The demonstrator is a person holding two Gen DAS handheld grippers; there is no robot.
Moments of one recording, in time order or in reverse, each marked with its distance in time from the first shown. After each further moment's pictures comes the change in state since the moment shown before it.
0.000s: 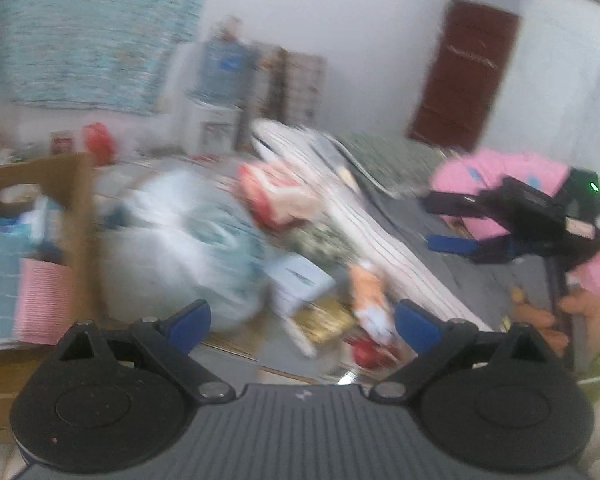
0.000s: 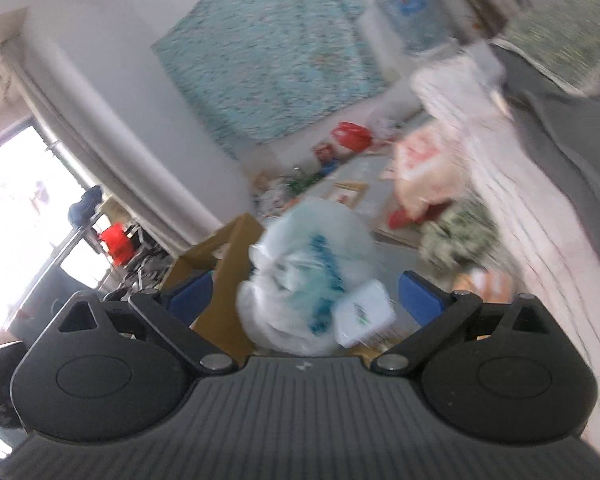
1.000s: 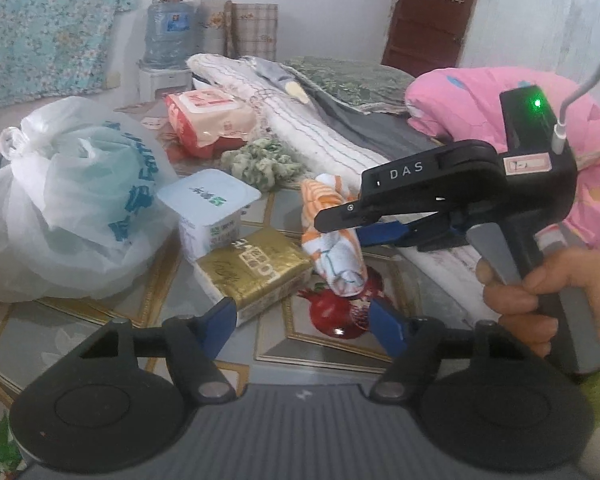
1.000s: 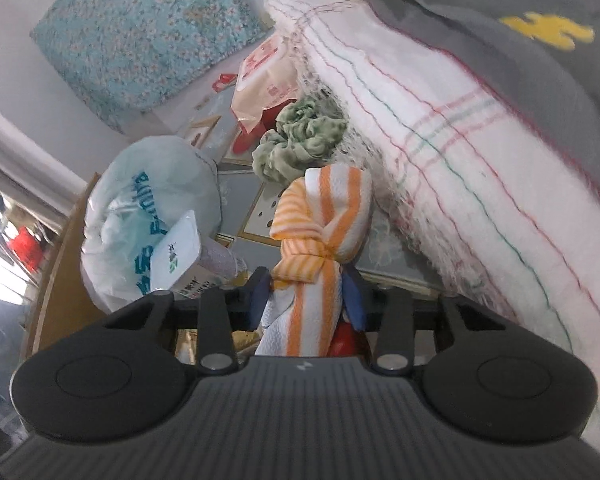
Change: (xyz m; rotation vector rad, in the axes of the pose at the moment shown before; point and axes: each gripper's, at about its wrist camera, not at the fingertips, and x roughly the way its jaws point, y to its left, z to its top) left arm 0.123 -0.046 -0.057 0.110 0.097 -0.044; right arm 0.078 -0.101 -0.056 0.175 0.134 -0.276
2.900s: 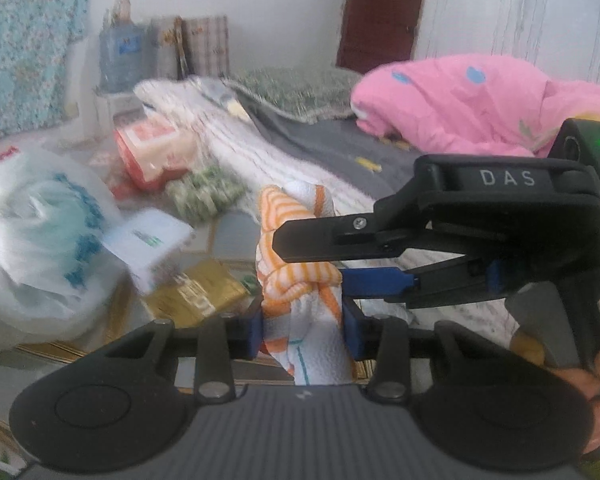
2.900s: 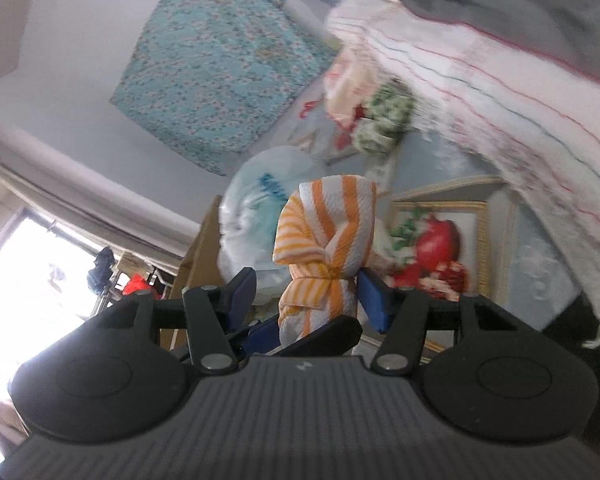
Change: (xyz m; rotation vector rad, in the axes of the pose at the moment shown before) left arm -0.012 -0.036 0.017 0.121 -0.027 -0.055; right arm -0.070 0.006 -0.058 0.135 -0.077 0.349
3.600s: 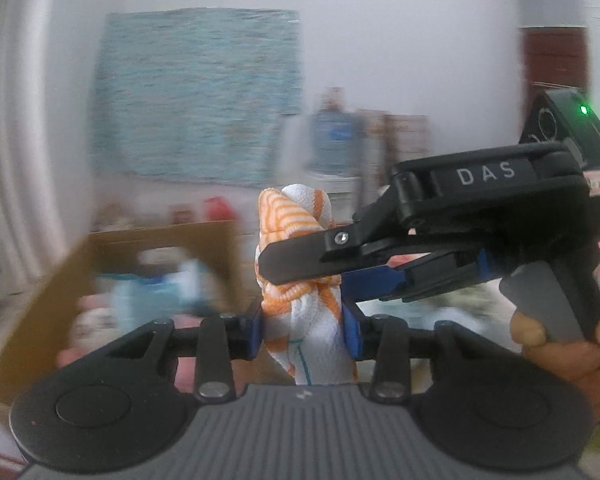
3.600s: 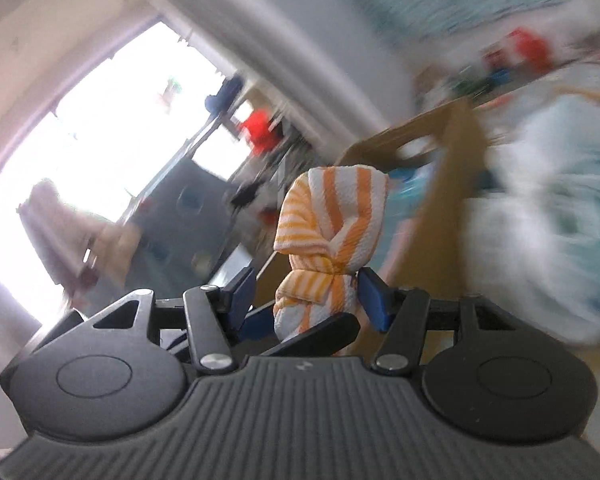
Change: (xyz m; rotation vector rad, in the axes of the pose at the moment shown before) left arm -0.169 0.117 -0.010 -0.223 -0.248 0.576; right arm 0.177 0.226 -0.013 -0.455 0.464 0.365
